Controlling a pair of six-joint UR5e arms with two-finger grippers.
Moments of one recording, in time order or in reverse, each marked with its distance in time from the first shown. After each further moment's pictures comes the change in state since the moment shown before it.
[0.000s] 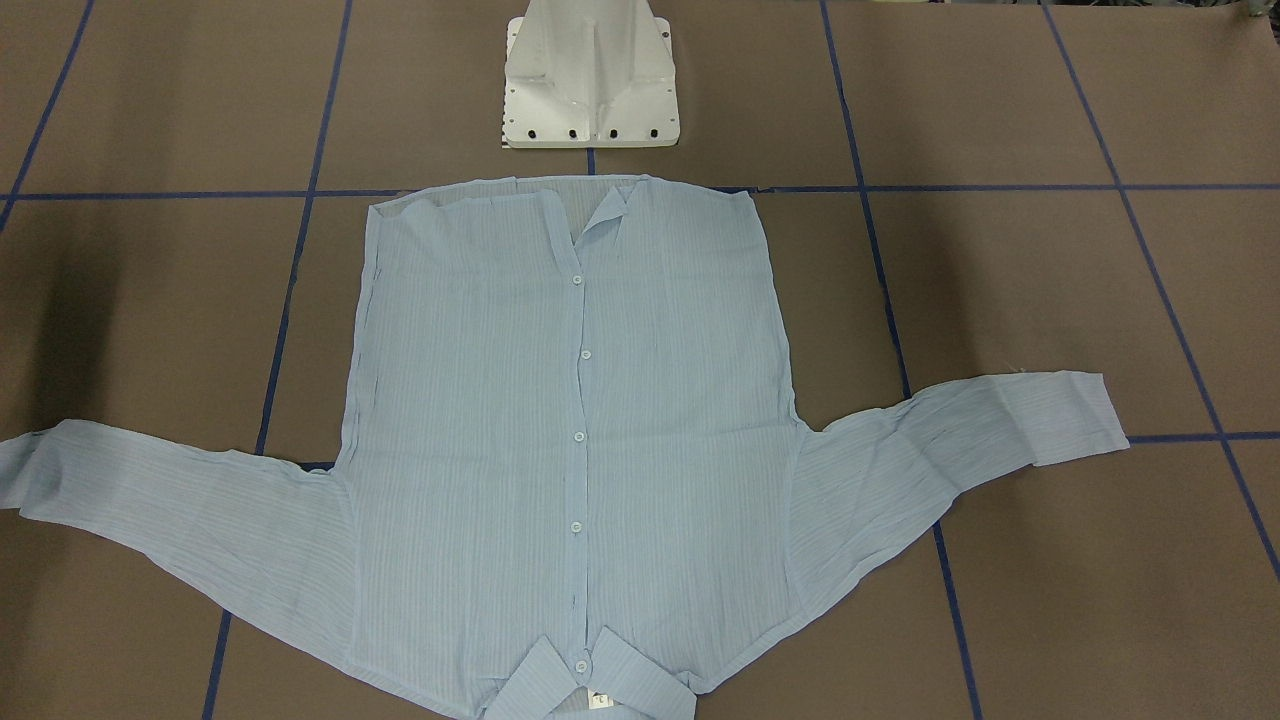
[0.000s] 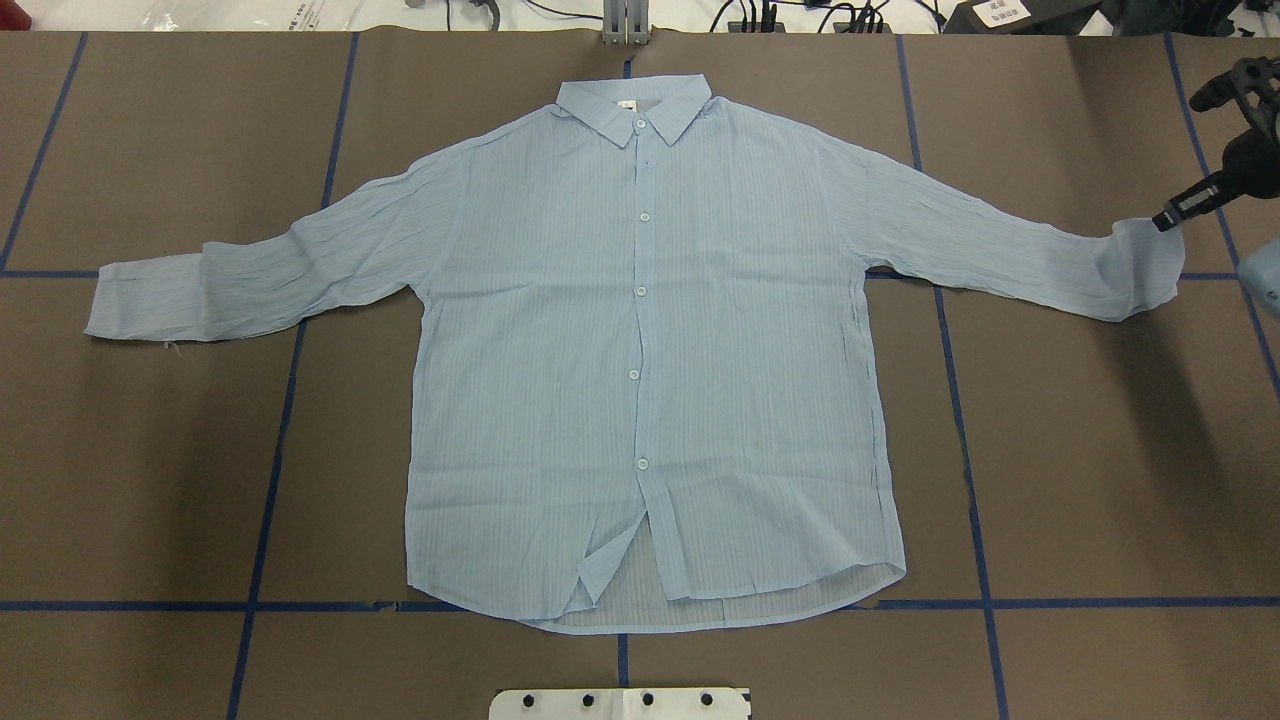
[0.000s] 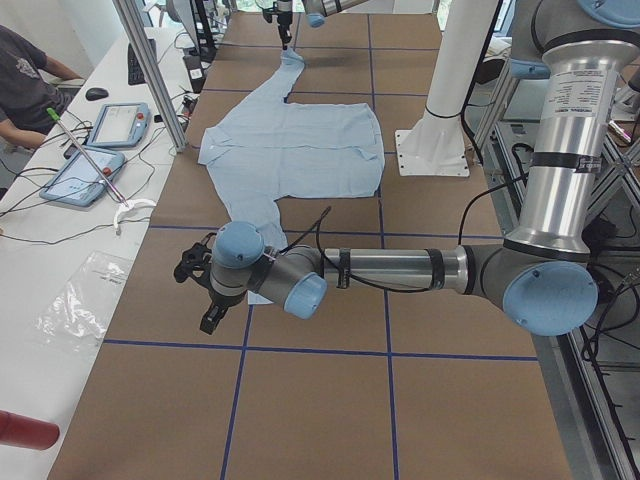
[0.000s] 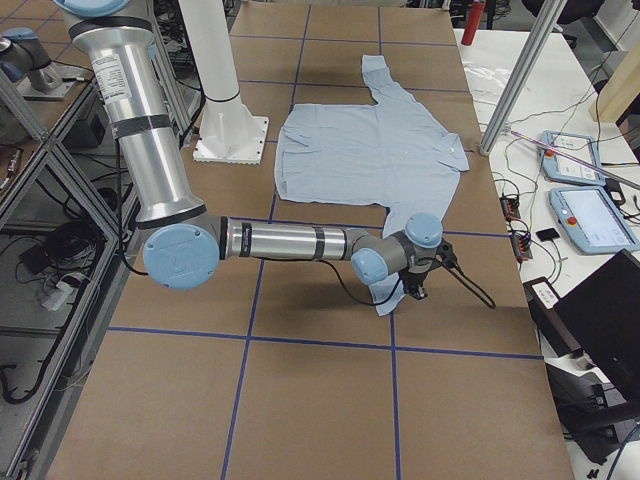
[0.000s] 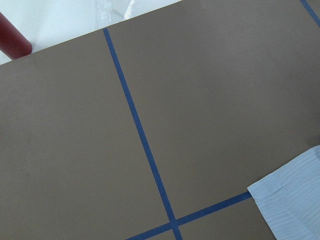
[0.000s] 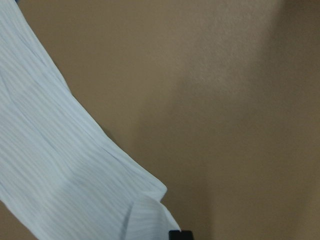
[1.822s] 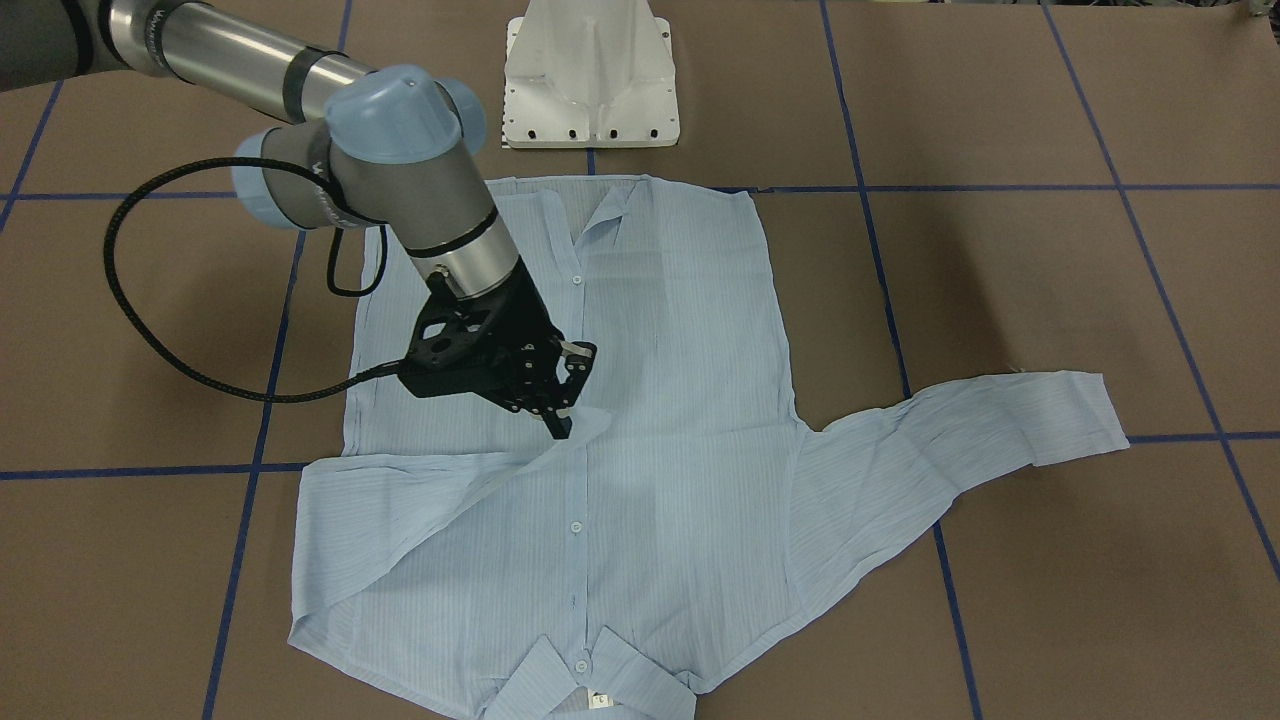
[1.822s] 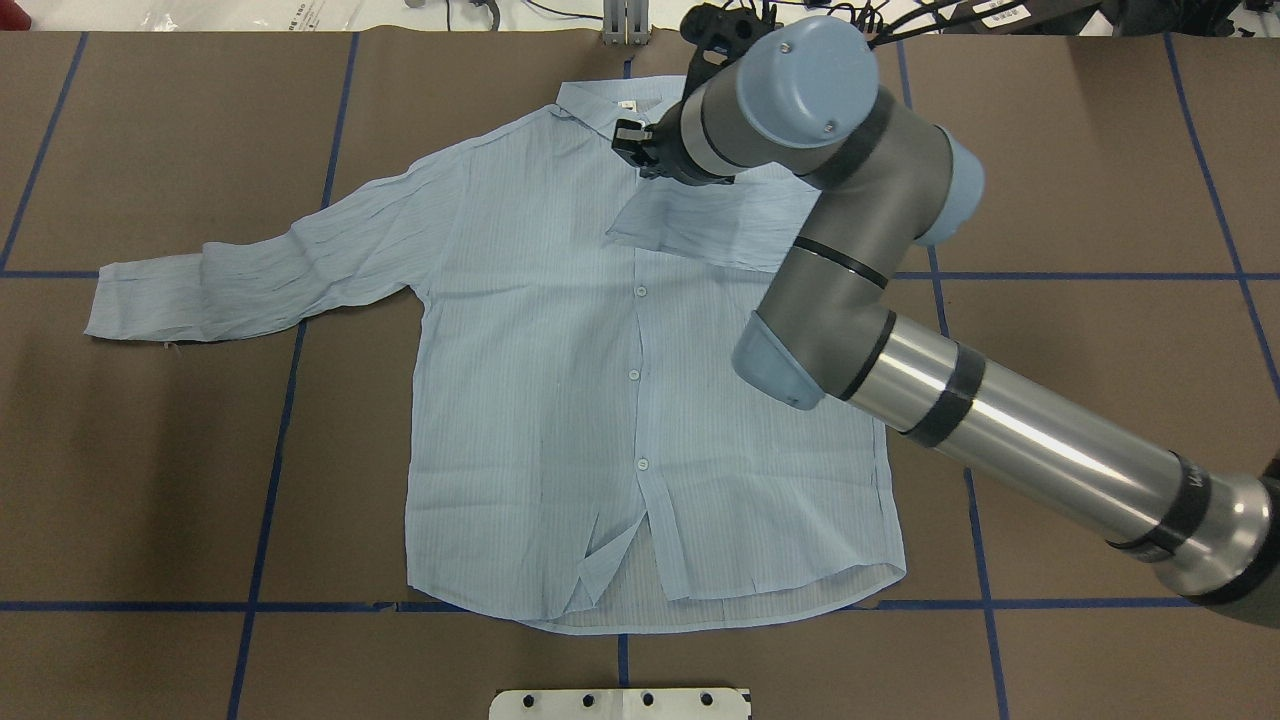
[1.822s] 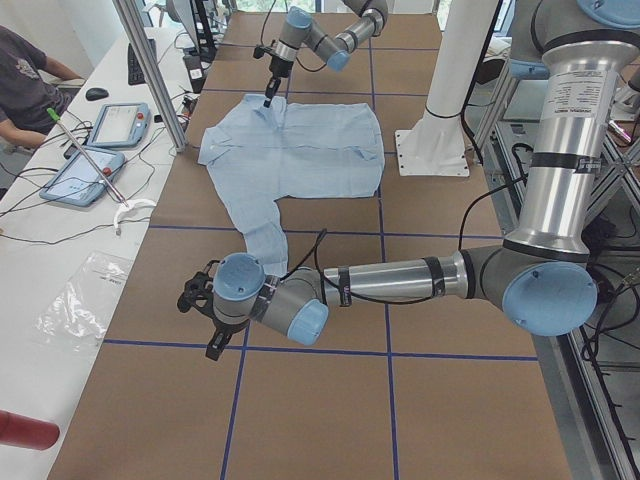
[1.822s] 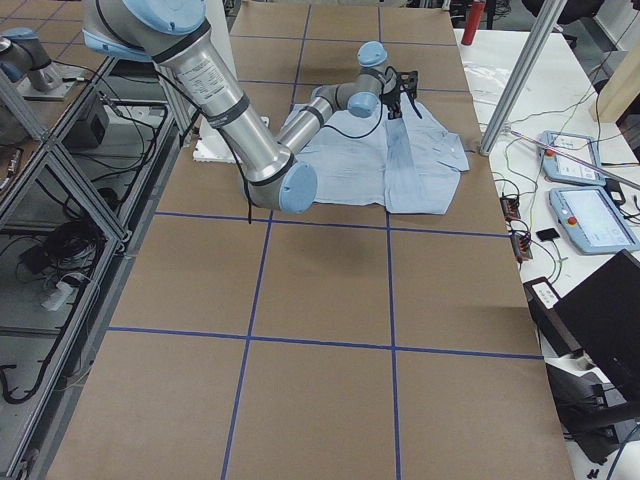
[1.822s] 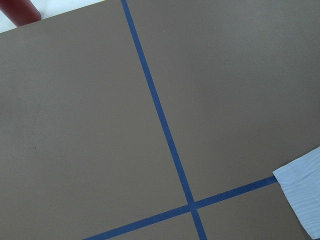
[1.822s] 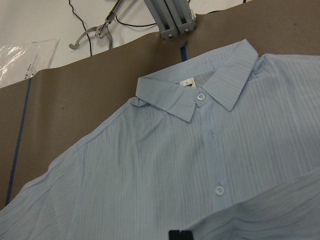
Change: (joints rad) left arm 0.001 0.000 0.127 -0.080 0.003 0.004; right arm -0.553 0.578 0.123 -0.024 -0.532 1.221
